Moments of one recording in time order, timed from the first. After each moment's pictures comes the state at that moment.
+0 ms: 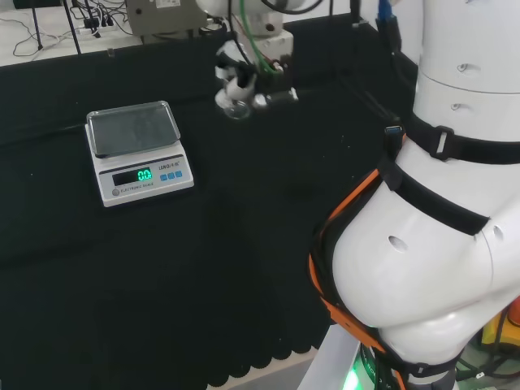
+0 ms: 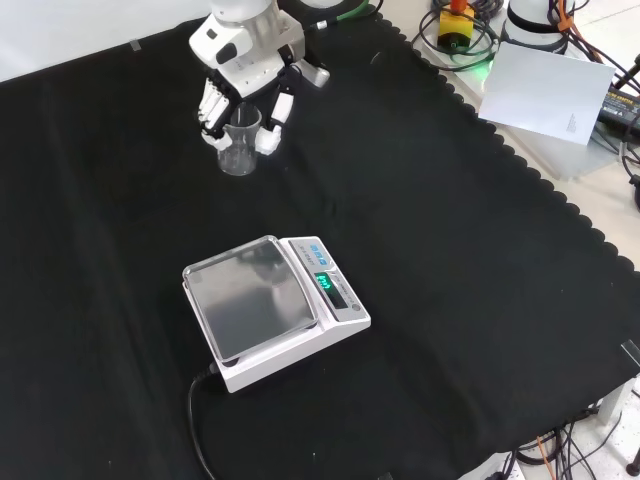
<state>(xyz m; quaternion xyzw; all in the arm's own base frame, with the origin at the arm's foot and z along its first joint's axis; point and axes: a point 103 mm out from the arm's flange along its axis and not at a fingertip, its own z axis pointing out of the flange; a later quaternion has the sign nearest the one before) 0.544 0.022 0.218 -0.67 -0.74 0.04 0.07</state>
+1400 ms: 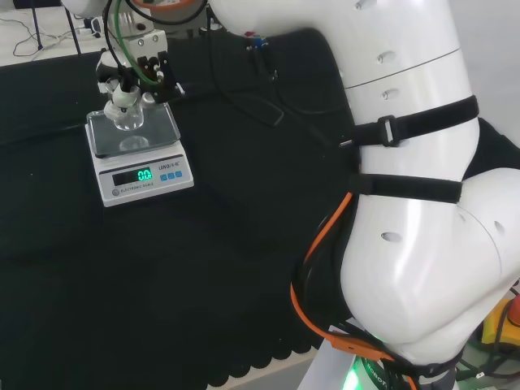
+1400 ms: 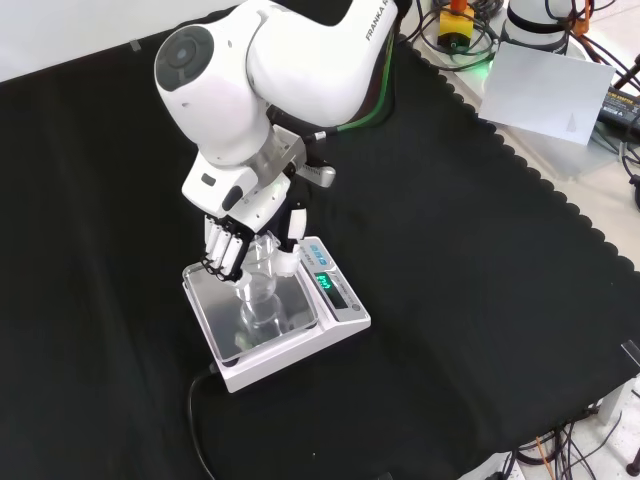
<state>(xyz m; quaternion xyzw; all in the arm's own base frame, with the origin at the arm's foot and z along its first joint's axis) 0.623 0.216 0.192 -0.56 -0.82 0.09 0.11</state>
